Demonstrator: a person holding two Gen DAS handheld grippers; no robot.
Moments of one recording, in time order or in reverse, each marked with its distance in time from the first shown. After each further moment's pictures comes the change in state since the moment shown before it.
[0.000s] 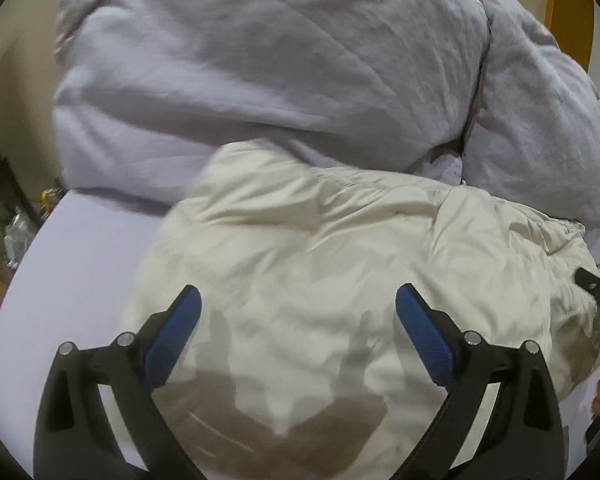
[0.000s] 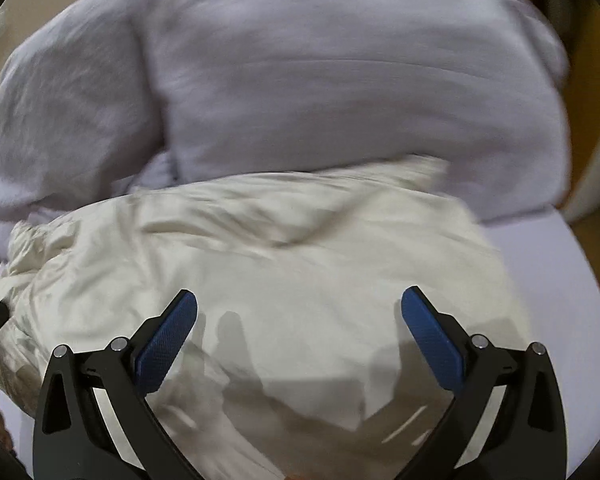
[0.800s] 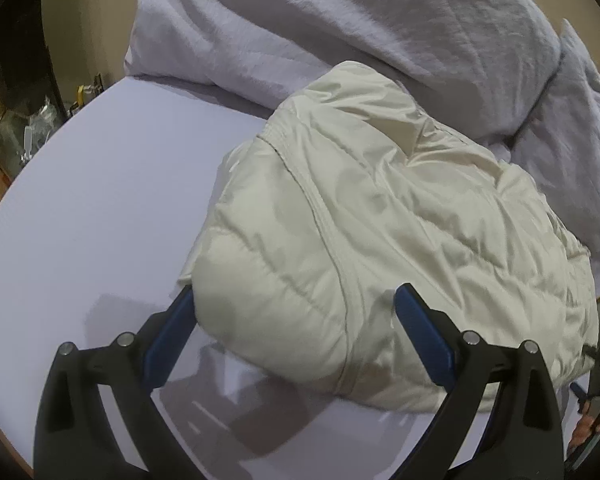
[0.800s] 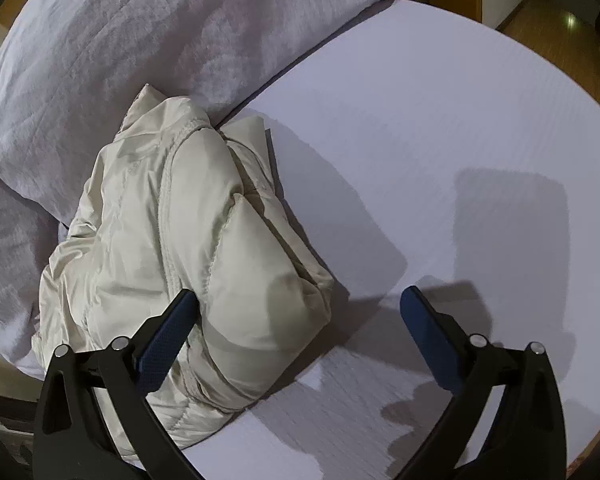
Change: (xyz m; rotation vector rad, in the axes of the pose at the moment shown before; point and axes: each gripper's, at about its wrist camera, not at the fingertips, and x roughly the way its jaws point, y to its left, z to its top) left arm -0.039 0.063 -0.051 -0.269 0.153 0.006; right arm 0.019 -0.143 -0.066 0.566 0.238 0.077
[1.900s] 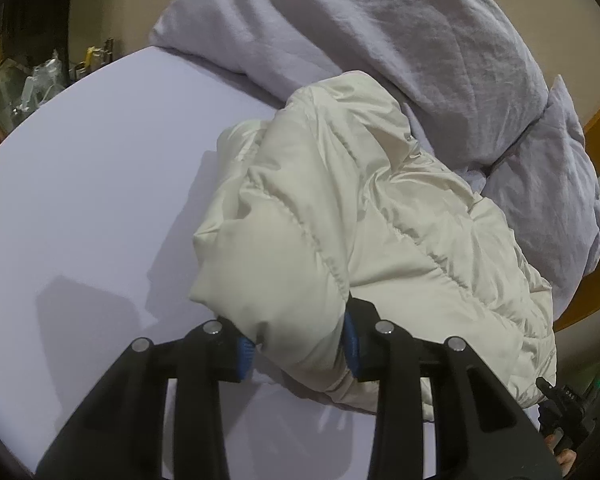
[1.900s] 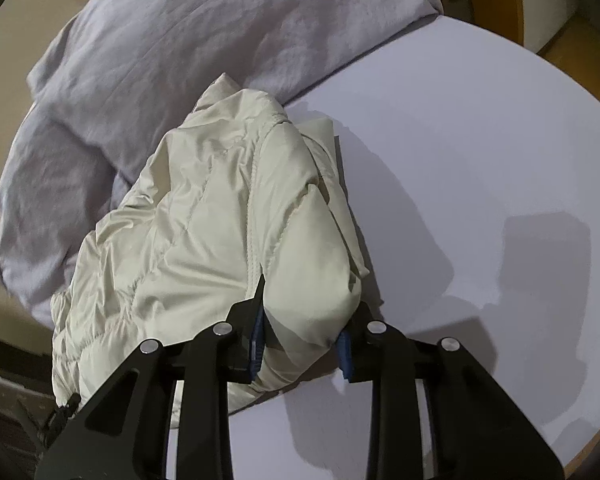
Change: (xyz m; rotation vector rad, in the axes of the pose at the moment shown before) left arm -0.041 0.054 -0.022 -0.124 -0.019 -0.146; right arm -0.045 0.001 -0.063 -0.141 -0.021 0.138
